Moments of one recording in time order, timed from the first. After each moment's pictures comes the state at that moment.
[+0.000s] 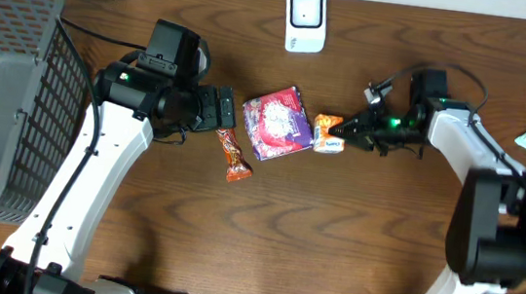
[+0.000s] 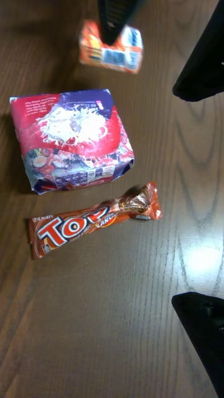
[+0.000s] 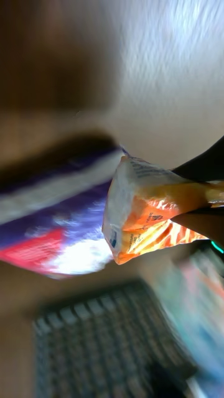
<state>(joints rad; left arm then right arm) -0.25 1.51 1.39 -1.06 0.20 -0.46 0.05 1.92 1.27 -0.68 -0.87 0.32</state>
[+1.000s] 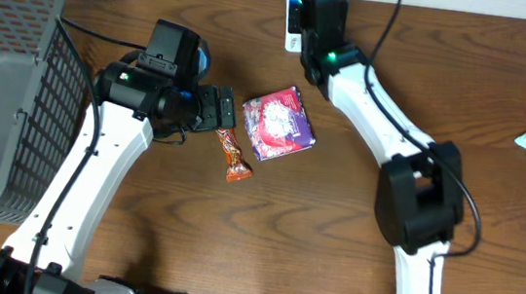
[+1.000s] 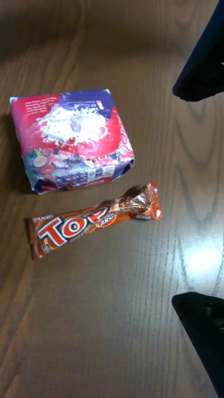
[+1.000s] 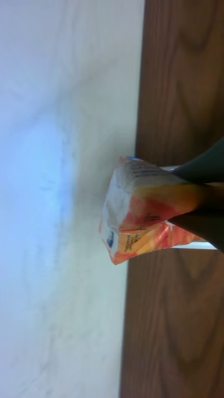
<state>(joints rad) -0.25 1.51 1.39 -1.06 0.20 -0.46 0.46 2.25 1.89 -0.08 0.40 0.14</state>
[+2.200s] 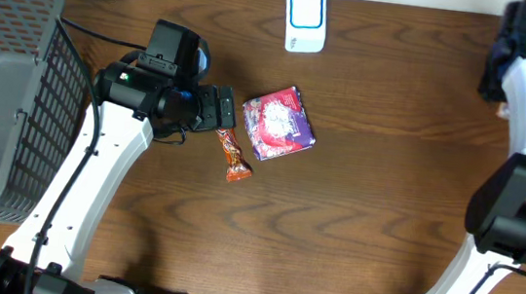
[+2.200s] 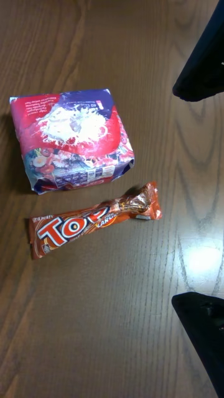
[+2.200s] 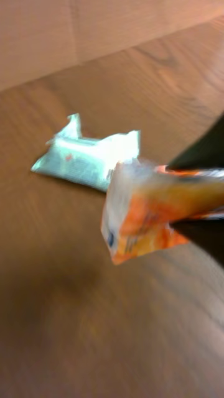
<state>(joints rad) -0.25 1.51 1.39 -1.06 0.20 -0.46 -0.21 2.15 1.91 -0.96 0.57 0.12</state>
